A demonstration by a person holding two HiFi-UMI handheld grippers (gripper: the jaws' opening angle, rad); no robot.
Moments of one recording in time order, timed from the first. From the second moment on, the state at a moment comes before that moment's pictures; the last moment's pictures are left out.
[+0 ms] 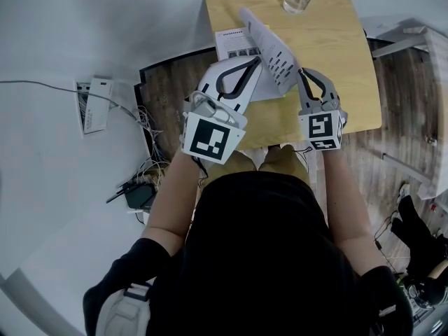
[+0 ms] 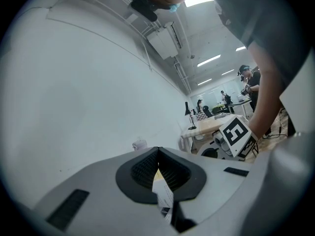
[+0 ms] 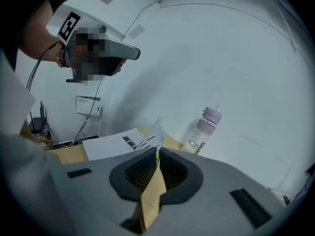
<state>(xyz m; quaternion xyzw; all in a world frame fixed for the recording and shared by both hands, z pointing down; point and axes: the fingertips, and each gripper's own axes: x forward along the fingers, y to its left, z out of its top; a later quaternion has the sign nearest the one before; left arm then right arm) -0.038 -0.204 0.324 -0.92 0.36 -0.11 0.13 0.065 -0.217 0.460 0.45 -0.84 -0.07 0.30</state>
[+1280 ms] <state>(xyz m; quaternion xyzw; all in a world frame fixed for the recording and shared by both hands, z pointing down) -0.001 -0.246 0.337 -0.92 0.37 -0.11 0.10 0.159 -0.224 0.526 0.49 -0.80 0.02 0.35</state>
